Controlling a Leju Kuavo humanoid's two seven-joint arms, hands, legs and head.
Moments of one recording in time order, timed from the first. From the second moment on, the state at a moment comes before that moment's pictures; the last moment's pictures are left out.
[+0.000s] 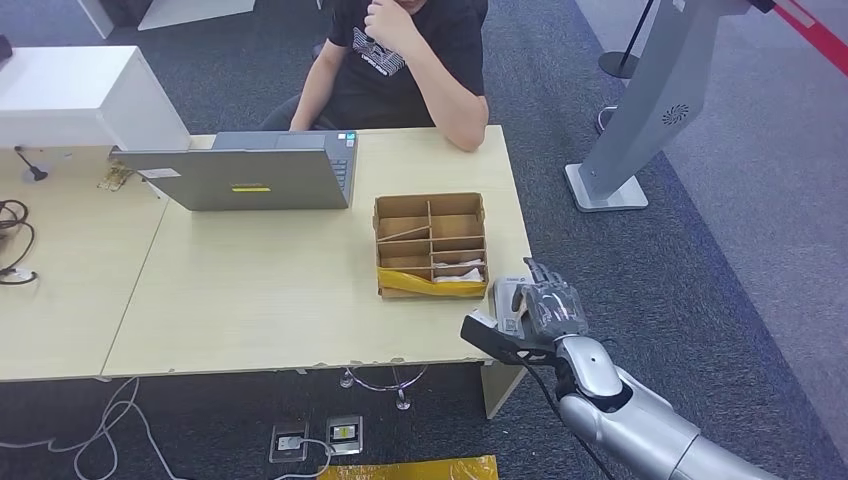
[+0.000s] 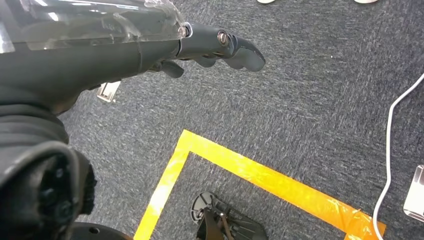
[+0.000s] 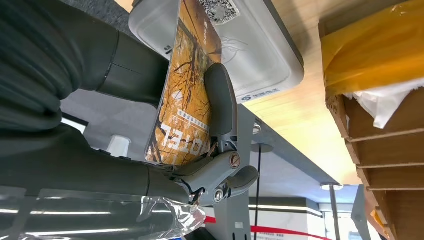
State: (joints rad) left arm -0.06 -0.17 -0.19 -0.28 0.14 0.66 -0.16; right arm -0.49 -0.42 1.02 -1.22 0.65 -0.33 0.56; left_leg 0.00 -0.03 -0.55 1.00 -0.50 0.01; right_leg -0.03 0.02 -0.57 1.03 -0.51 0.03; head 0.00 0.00
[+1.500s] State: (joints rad) left arm -0.08 -0.16 -0.20 -0.28 0.06 0.66 -0.11; right arm -0.73 -0.40 1.01 -1.49 0.70 -0.40 0.51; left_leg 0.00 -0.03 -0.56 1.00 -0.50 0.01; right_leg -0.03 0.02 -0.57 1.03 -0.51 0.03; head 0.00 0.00
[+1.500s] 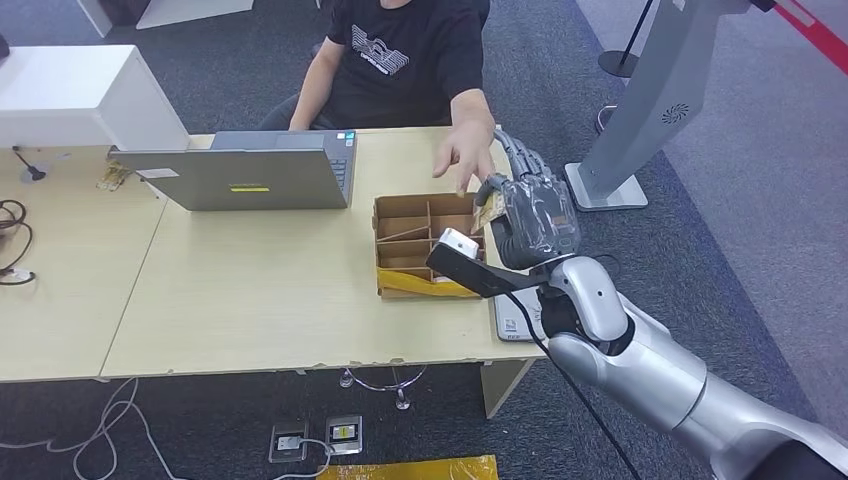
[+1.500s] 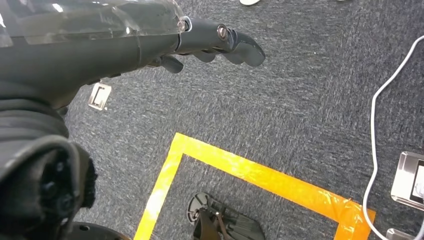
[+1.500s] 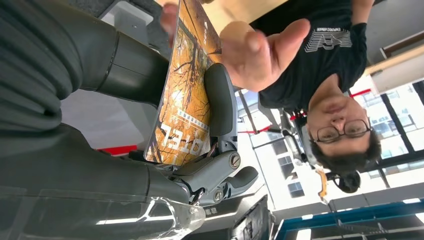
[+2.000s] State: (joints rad) left arm -0.09 -0.16 -0.20 -0.28 0.07 0.66 -0.11; right arm -0.73 -0.36 1.00 -1.41 0.65 -0.38 0.46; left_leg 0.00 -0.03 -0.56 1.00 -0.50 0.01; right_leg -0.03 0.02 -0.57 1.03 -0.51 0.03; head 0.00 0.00
